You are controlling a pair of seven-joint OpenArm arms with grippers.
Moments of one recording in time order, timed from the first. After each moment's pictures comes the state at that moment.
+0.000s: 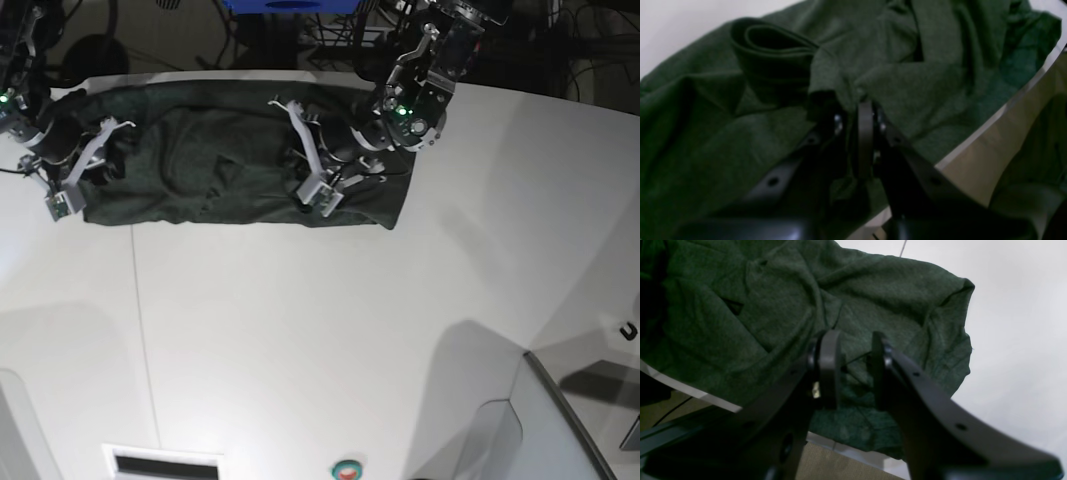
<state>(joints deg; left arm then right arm) 10.5 -8.3 23.5 89.9 -17.4 -16.8 40.7 -18.7 7.1 24.6 98.1 16.6 40.0 -48.1</state>
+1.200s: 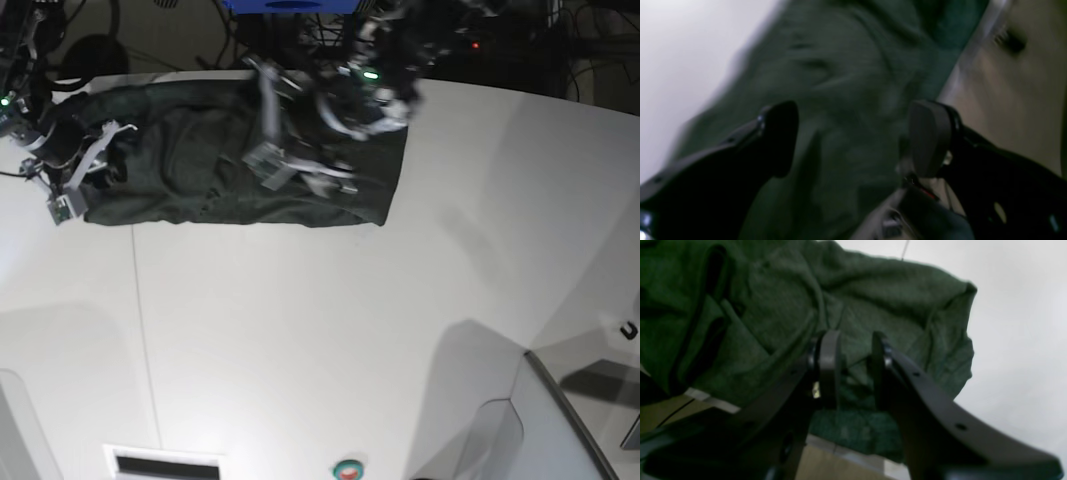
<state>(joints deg) 13.2 -11.5 29.5 101.8 -2.5 -17.8 39.8 -17.6 7.0 24.2 98.1 16.5 40.0 -48.8</state>
